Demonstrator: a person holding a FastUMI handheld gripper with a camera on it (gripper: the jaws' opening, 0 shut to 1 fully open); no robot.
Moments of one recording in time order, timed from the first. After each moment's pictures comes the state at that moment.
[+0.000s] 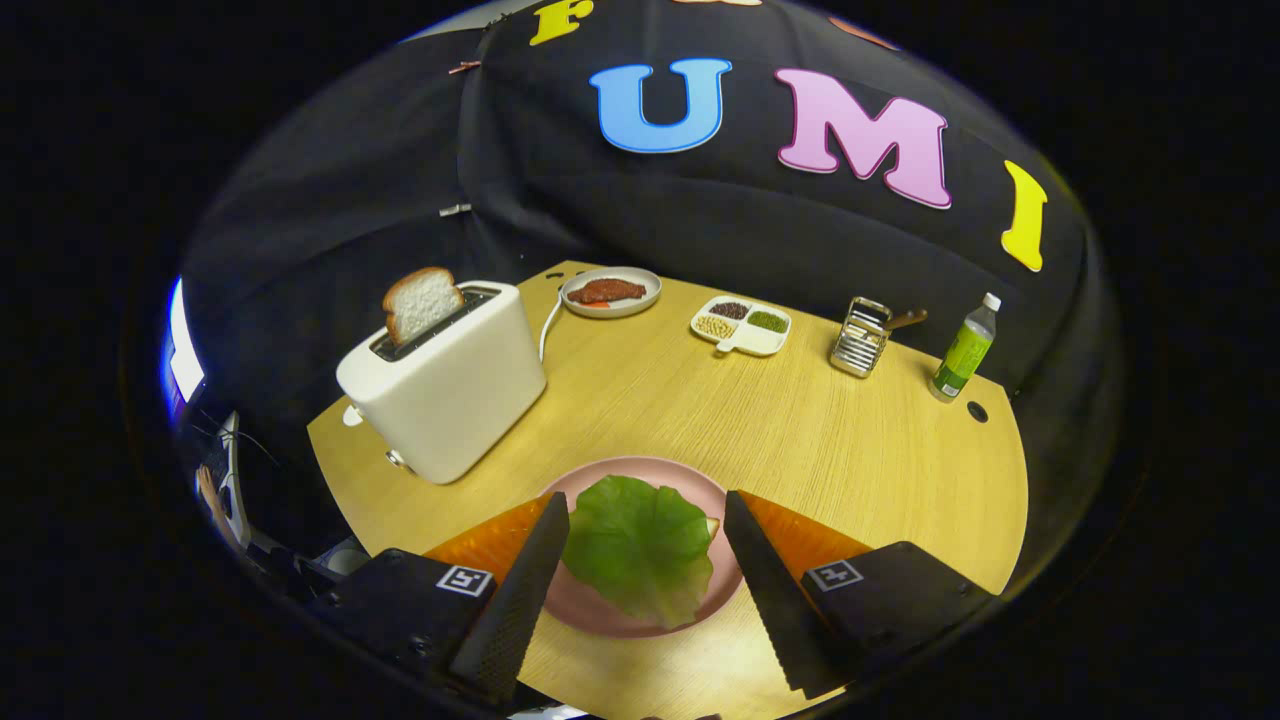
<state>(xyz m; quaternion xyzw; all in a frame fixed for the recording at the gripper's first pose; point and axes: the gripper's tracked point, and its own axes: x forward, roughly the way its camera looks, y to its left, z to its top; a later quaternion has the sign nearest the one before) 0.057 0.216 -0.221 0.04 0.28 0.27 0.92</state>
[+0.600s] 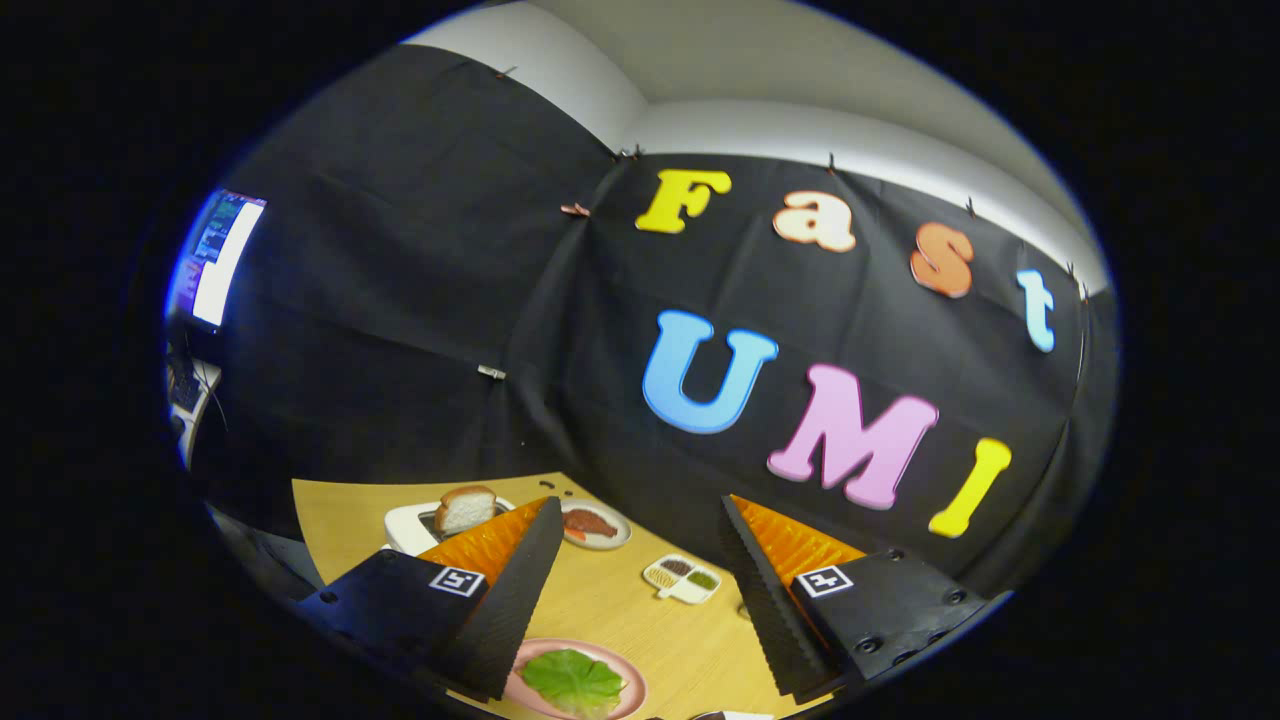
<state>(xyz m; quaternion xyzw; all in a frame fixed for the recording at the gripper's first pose) 0.038 0.229 0.045 -0.09 -0.10 0.26 0.96</state>
